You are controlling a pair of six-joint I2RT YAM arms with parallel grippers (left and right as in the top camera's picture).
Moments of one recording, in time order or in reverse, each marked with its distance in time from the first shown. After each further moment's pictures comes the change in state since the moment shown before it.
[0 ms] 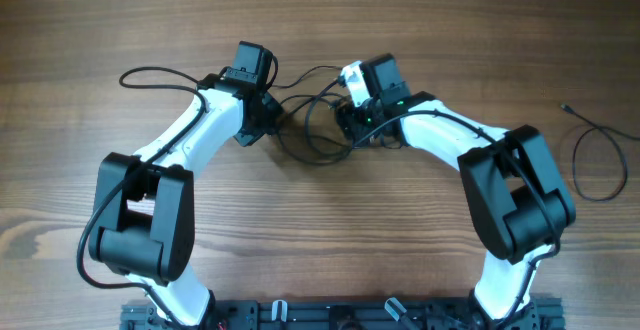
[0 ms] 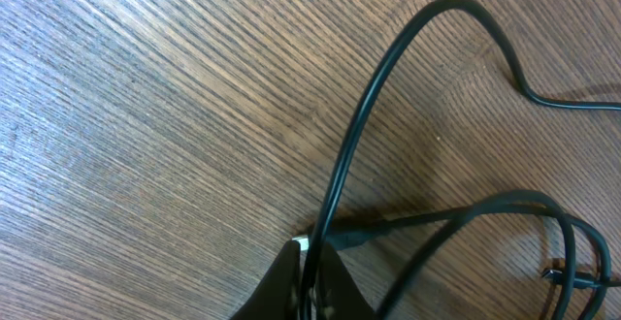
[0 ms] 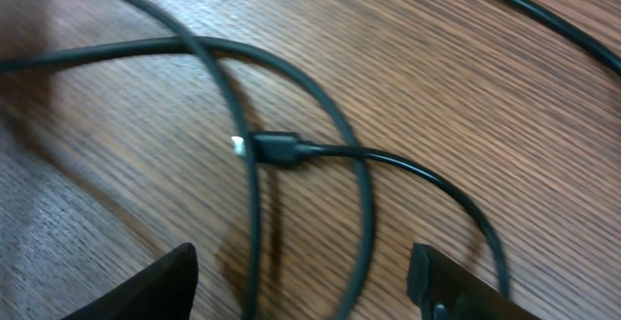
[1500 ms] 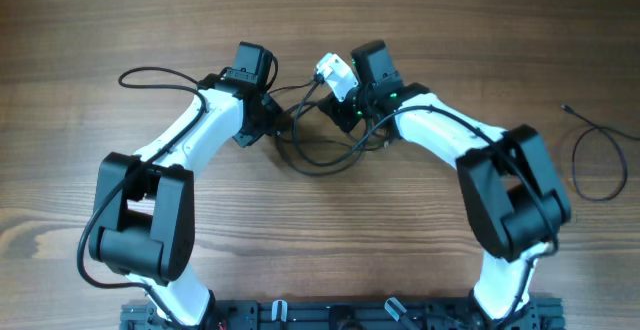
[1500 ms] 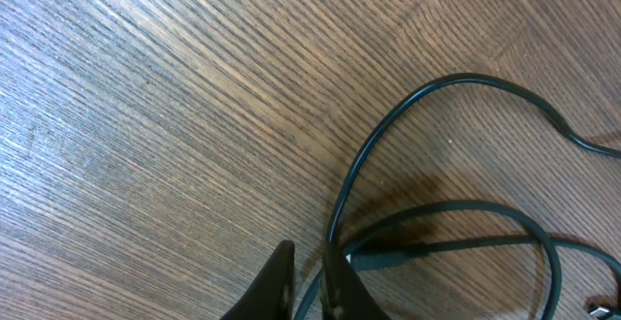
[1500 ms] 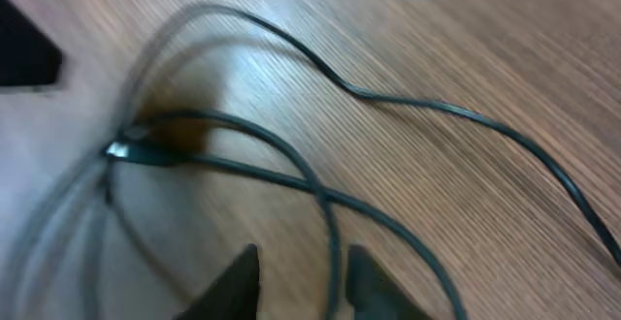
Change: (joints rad) left arm 0.000 0.001 0.000 -0.011 -0.014 0.000; right arm 0.008 0.013 0.083 0.034 -0.194 -0.212
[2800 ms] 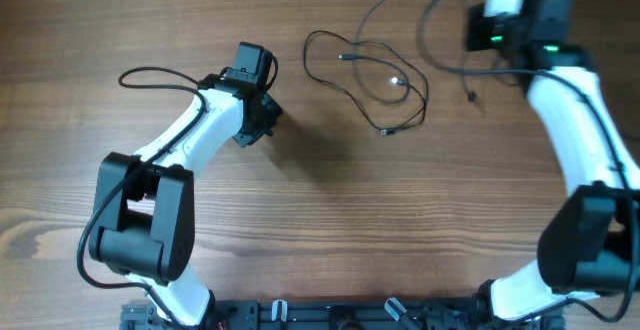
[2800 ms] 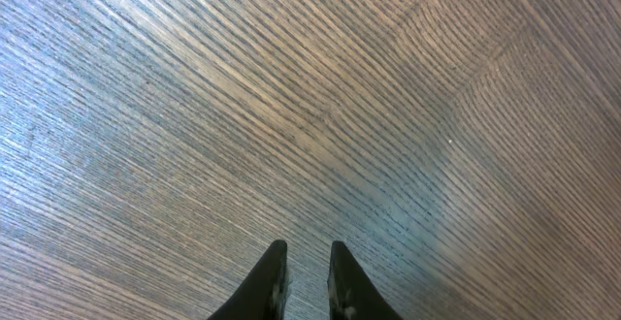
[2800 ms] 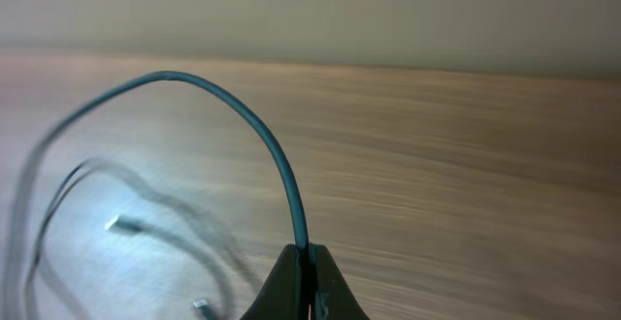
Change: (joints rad) left arm 0.000 0.000 0.000 0.000 0.000 0.000; right arm -0.570 -0.265 0.156 -0.160 0.105 0.255
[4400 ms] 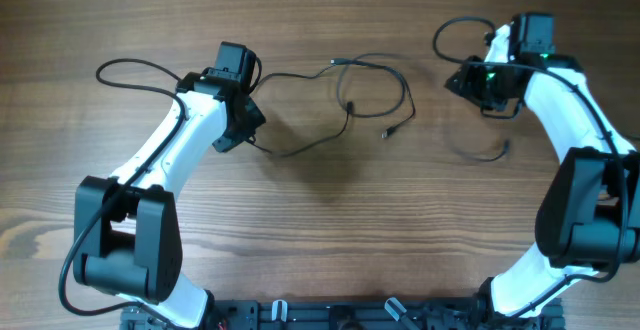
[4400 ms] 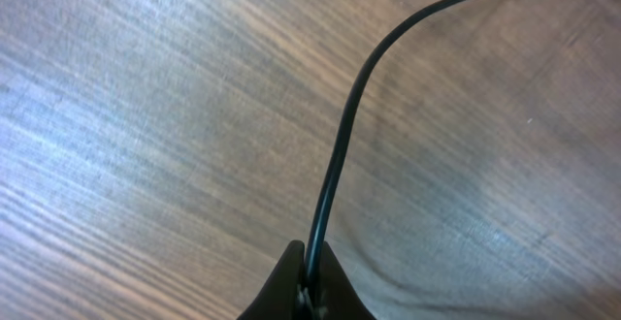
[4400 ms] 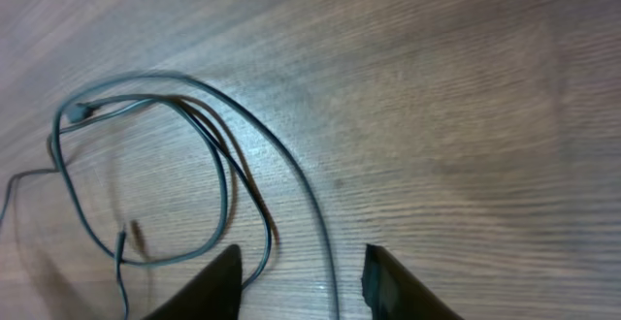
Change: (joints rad) left arm 0.047 -0.096 0.000 -0.161 -0.077 0.157; right arm 0.012 0.124 -0.089 -0.317 -0.117 0.363
